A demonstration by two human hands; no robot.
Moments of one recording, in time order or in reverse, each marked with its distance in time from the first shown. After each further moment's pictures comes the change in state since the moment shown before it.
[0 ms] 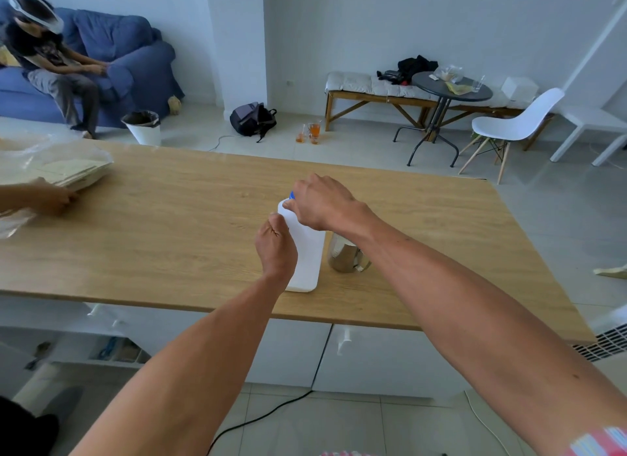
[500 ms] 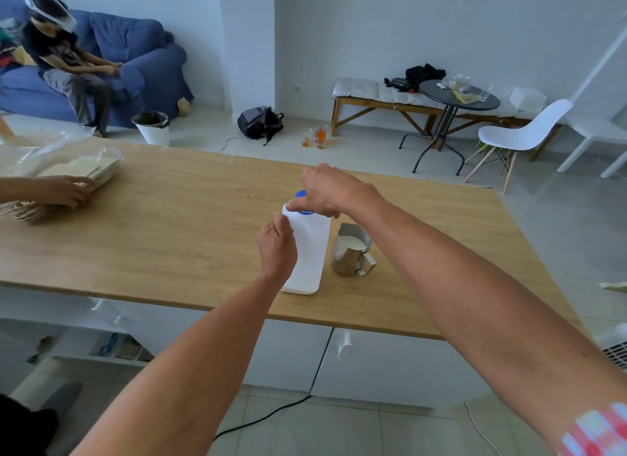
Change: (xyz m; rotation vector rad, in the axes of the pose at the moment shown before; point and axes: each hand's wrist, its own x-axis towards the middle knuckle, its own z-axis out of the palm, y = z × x) left_hand 0.001 0.004 -0.010 0.023 -0.130 0.061; right_hand 0.019 0.013 -0.019 0.044 -0.103 0.030
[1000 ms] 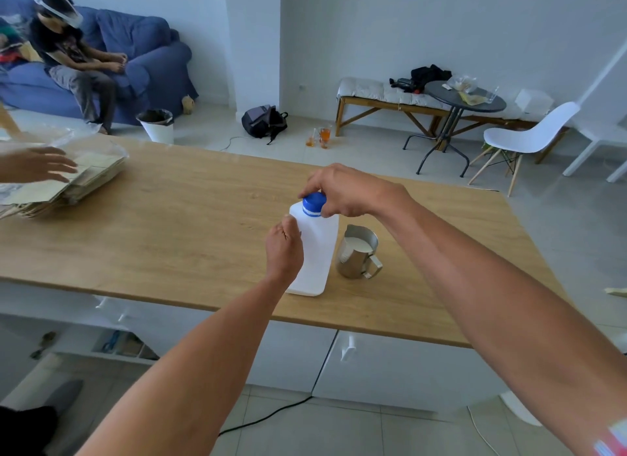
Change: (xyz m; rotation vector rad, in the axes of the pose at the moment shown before) left_hand 0.001 0.001 -0.002 0.027 -0.048 0.028; right_hand -0.005 0.018 -0.010 0.073 -0.105 -0.218
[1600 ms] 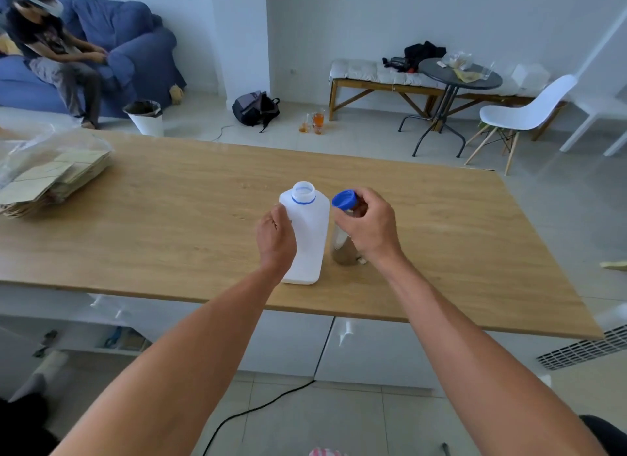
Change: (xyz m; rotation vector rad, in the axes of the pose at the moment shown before) left_hand 0.000 -0.005 0.006 -0.001 0.078 -0.087; right_hand -0.062 0.025 0.112 0.800 0.825 0.359
